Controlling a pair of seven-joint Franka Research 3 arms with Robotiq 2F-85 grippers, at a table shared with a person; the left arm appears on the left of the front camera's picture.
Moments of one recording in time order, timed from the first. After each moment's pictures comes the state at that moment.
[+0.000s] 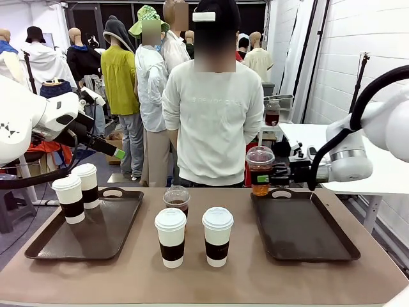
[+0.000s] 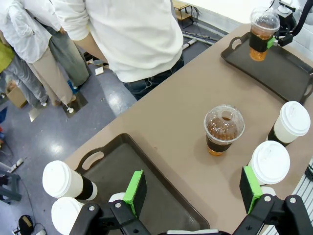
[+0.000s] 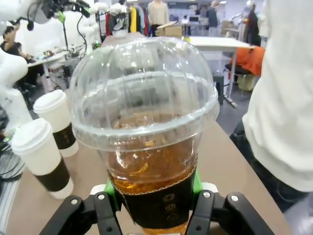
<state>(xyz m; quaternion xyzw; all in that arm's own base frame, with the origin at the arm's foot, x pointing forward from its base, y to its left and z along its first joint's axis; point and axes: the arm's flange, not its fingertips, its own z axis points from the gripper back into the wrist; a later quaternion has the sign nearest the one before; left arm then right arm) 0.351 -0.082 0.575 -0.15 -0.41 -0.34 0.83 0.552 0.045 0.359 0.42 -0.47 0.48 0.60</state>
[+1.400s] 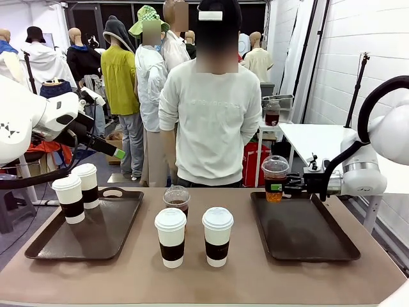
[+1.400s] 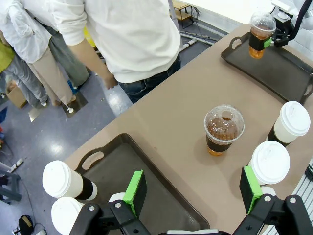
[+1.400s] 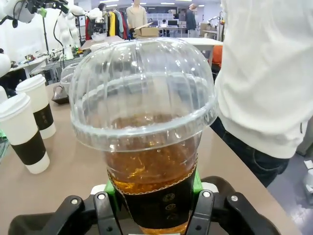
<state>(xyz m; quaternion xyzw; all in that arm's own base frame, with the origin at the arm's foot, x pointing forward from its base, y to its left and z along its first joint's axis) 0.351 -0.082 0.575 -0.15 -0.41 -0.34 0.83 0.567 -0.010 0.302 0.40 -0.50 0.45 0.62</state>
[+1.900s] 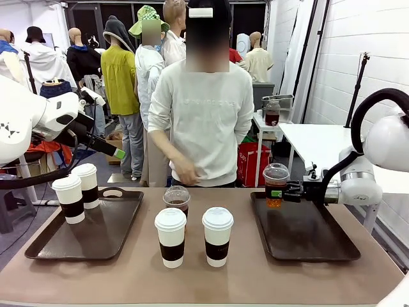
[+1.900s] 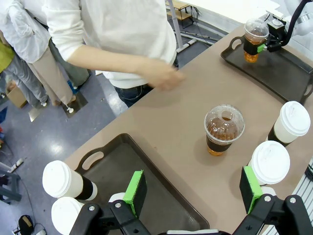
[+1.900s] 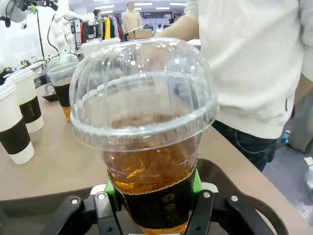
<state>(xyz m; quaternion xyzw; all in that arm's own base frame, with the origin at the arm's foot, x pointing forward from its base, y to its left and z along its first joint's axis) 0.351 -0.082 0.575 -0.15 -0.41 -0.34 0.83 0.589 -0.023 0.258 0.41 -0.52 0.43 0.61</state>
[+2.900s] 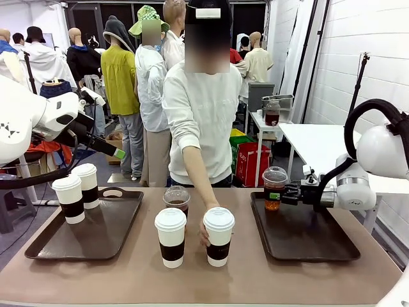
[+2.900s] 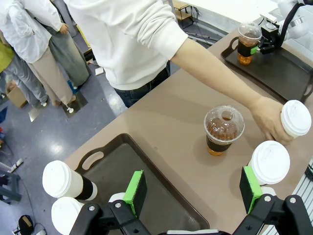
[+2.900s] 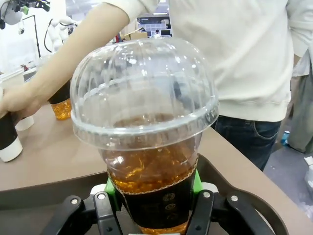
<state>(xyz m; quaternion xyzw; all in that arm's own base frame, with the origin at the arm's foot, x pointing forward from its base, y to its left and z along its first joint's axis) 0.351 -0.082 0.575 -0.15 -0.41 -0.34 0.83 0.612 -0.024 0.228 0.42 -0.52 0.42 0.61</state>
